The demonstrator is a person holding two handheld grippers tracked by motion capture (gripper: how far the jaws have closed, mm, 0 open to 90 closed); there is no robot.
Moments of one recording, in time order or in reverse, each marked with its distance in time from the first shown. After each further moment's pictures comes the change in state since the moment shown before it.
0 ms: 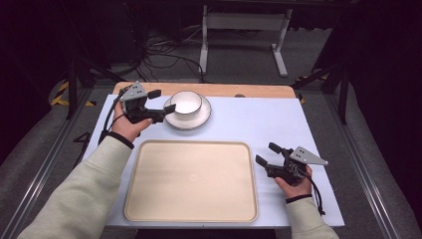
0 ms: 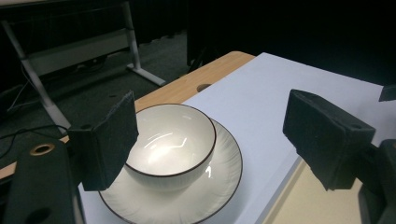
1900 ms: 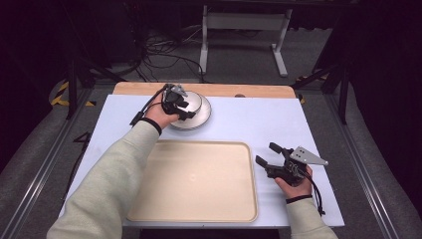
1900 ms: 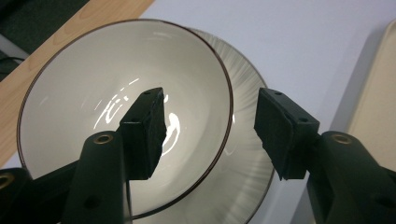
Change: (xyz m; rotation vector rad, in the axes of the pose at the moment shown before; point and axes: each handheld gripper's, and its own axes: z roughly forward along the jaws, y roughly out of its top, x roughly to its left) left arm 0.010 -0.005 0.113 0.534 -0.107 0.163; right arm 0.000 0.000 0.000 0.001 0.003 -0.001
